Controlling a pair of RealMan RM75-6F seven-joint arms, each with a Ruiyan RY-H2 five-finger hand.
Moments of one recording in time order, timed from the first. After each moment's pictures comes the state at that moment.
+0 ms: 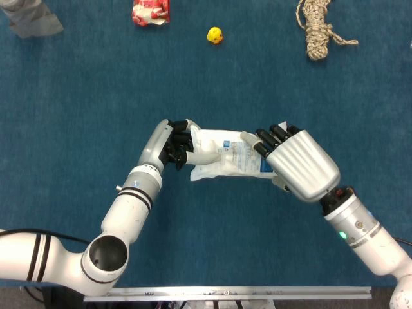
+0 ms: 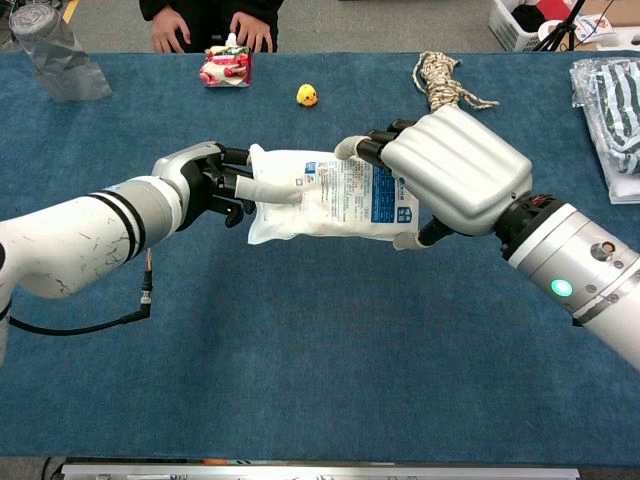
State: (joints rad) left arm -0.84 -1.58 -0.37 -2.05 0.17 1.22 -0.09; right arm 0.52 -1.49 0.04 -1.93 -1.45 1.17 -0.91
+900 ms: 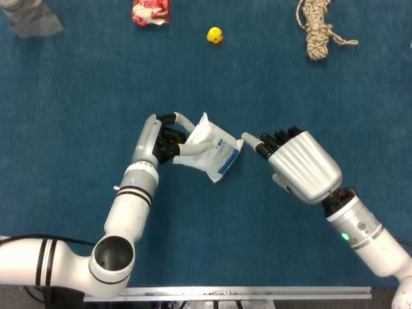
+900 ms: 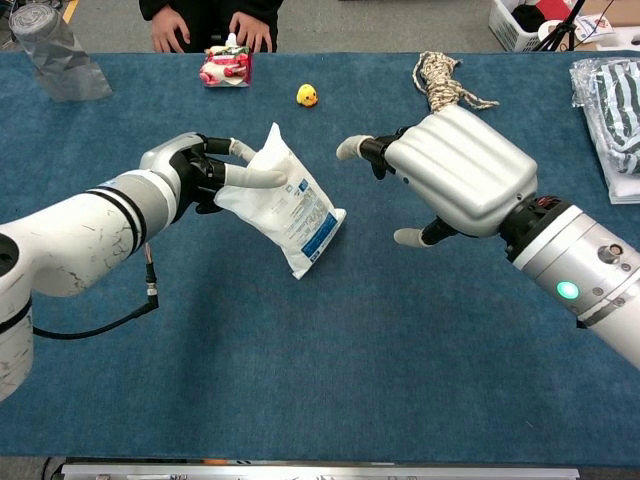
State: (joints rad) left arm -0.76 -1.66 -0.47 -2.05 0.18 1.34 0.01; right arm 0.51 -1.49 0.03 -1.93 -1.48 1.19 -0.87
